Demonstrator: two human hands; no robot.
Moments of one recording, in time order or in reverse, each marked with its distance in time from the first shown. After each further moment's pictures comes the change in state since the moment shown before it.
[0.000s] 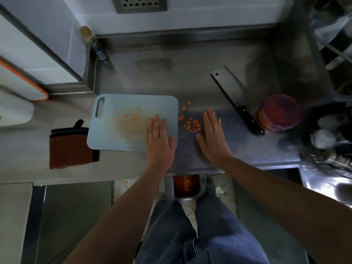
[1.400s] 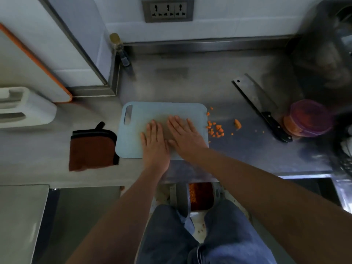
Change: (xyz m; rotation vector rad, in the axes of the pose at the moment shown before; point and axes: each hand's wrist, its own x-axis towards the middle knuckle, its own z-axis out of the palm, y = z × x) left_hand 0.007 -0.078 -0.014 0.272 -0.020 -0.086; right_hand 0.060 -0.095 0.081 -0.422 -0.216 -0.295
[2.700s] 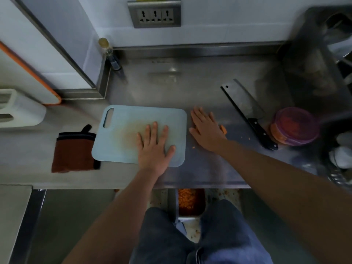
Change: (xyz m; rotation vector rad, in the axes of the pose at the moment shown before) left_hand 0.002 0.040 -0.001 0.129 -0.088 0.063; right_hand -0.016 0.110 -0.028 0.131 -0.027 0.138
